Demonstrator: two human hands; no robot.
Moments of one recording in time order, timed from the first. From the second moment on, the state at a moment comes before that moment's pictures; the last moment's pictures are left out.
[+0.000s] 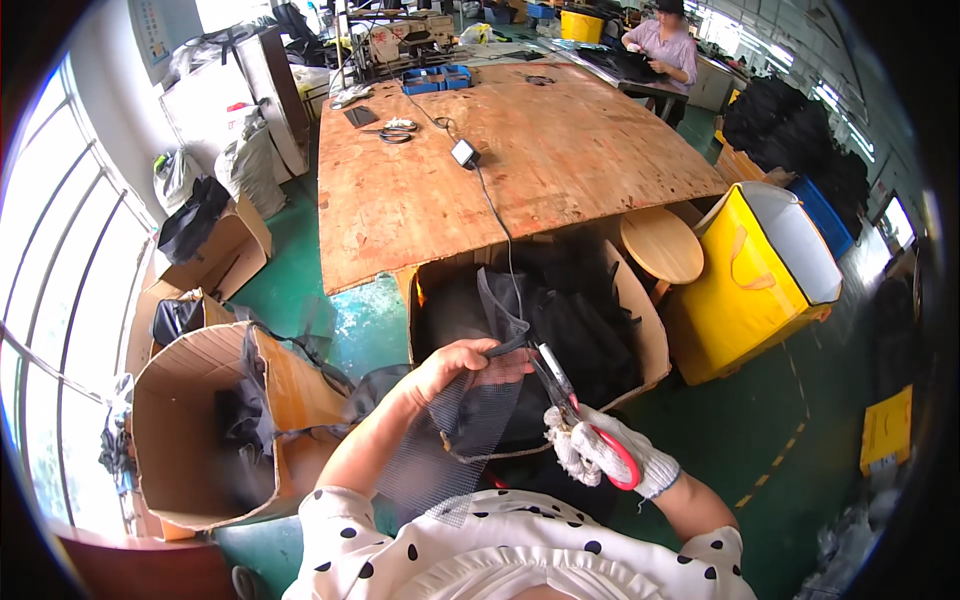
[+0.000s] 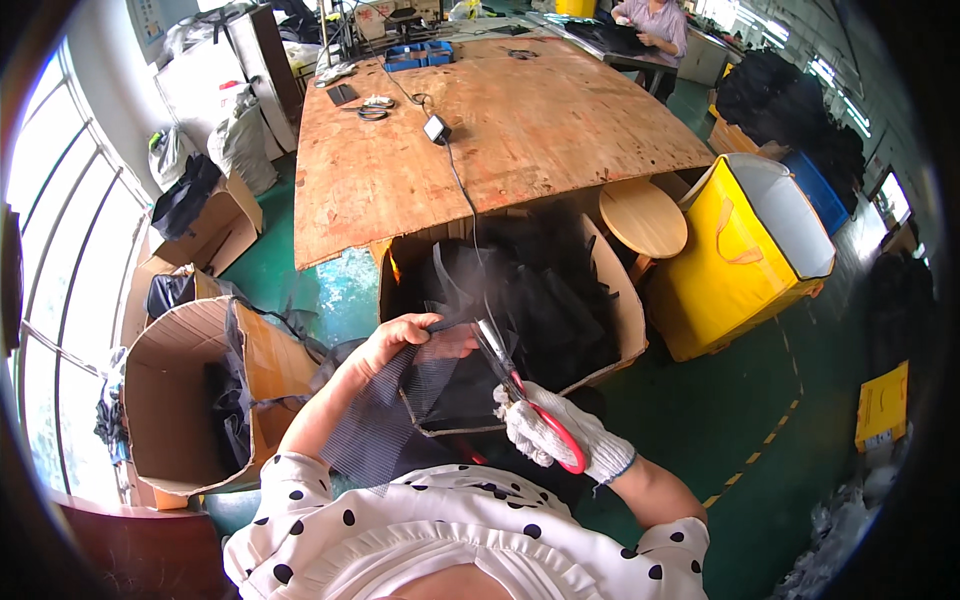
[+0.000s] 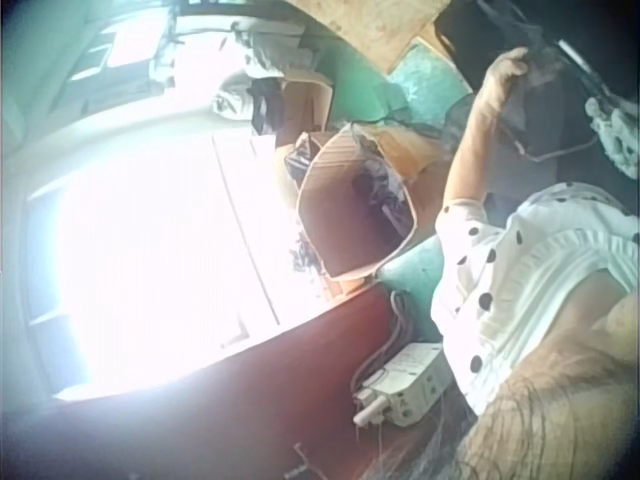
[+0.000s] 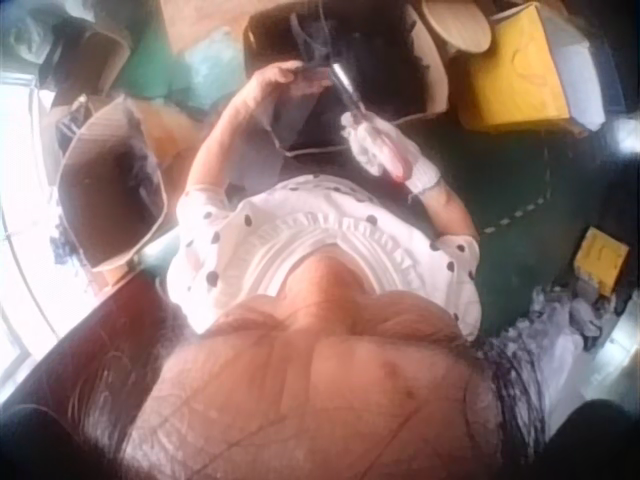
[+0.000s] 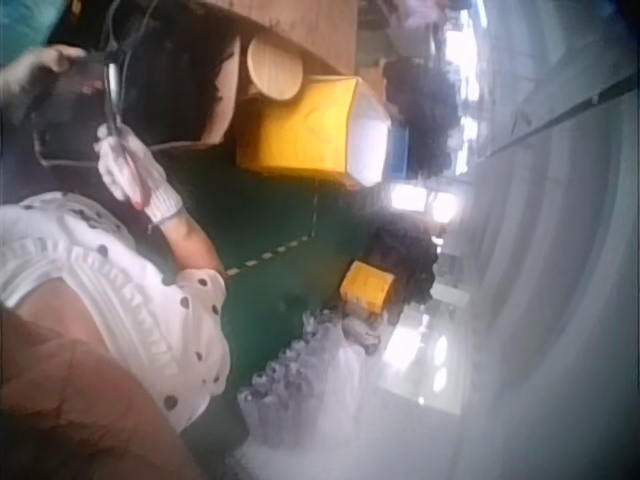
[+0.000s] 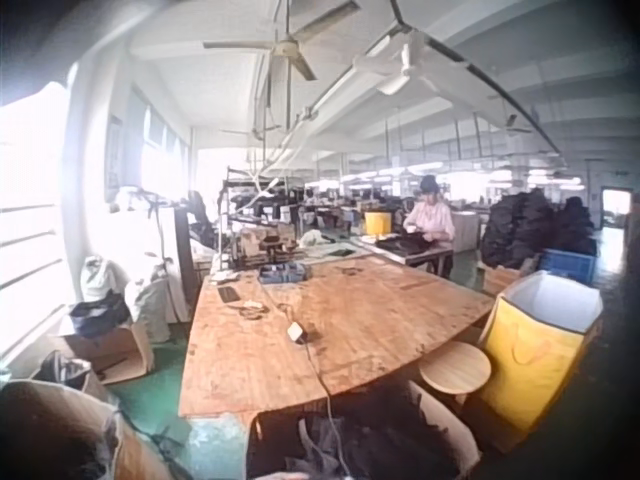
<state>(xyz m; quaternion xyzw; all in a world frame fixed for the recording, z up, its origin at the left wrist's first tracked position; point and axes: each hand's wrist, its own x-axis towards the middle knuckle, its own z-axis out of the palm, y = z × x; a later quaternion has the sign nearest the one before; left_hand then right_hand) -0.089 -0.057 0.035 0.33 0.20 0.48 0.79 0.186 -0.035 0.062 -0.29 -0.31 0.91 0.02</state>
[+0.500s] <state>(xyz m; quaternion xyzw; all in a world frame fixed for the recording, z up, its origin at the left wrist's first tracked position) -0.082 -0.052 0.031 0.29 0.20 0.48 0.80 0.155 -0.023 0.062 -0.26 -0.40 0.87 0.12</state>
